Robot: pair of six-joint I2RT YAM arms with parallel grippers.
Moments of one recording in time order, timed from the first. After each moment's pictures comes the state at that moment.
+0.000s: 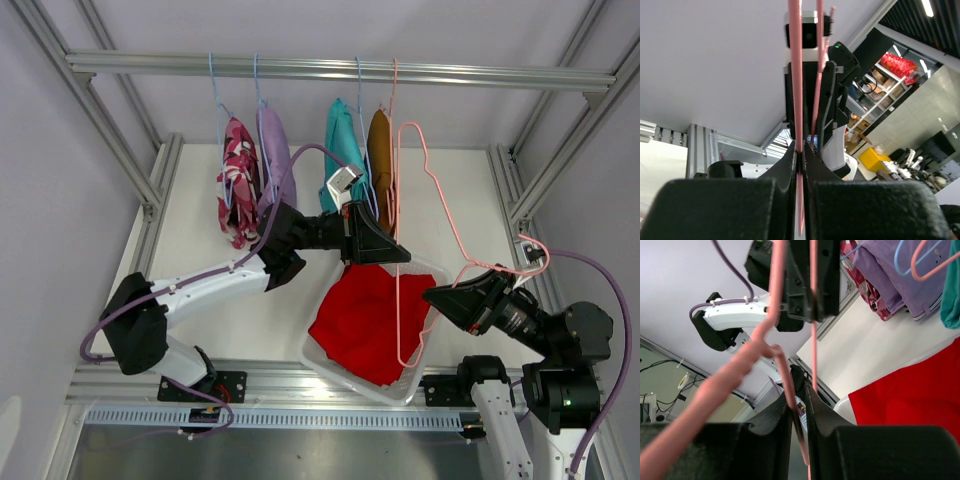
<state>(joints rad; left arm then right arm) -0.92 1.49 1.09 0.92 0.79 -1.13 0.01 0.32 0.97 -0.51 -0.97 0.82</state>
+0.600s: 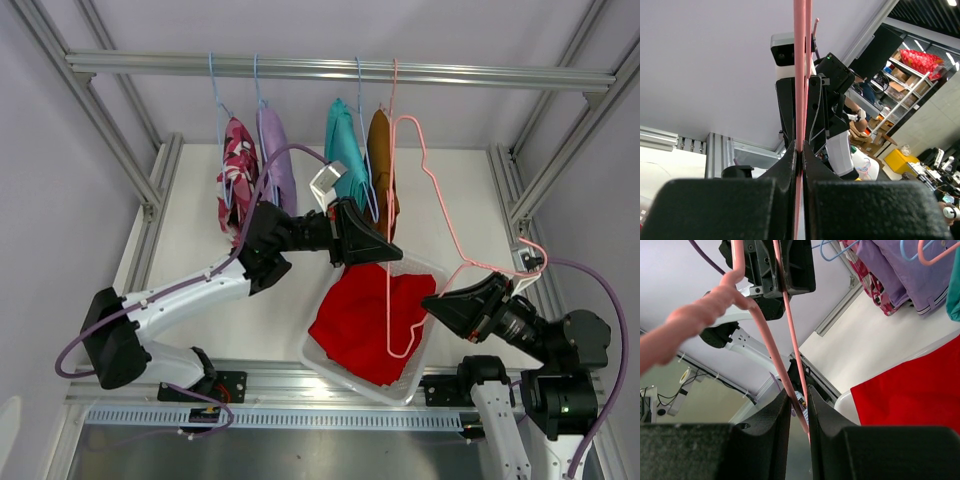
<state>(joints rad) -0.92 1.36 1.09 0.76 0.74 -0.98 0.01 0.27 0.94 -0.52 -0.98 0.82</state>
